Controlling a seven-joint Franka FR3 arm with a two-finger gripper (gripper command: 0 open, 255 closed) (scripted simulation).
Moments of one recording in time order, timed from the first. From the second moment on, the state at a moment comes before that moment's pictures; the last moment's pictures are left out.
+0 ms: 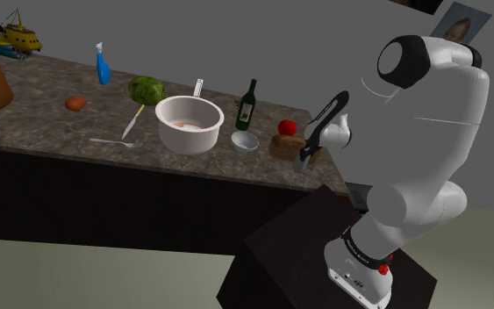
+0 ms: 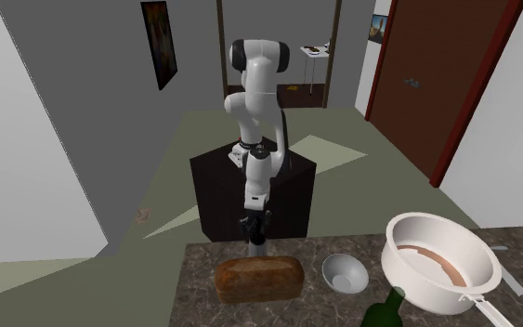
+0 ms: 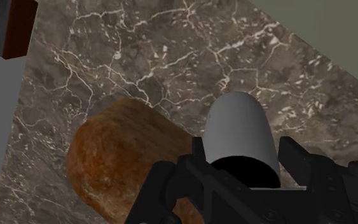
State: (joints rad) arm -0.43 0.45 -0.21 -2.42 0.04 3.08 -0.58
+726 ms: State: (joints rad) arm -0.35 0.29 -0.29 -2.46 -0.01 2.95 -0.55
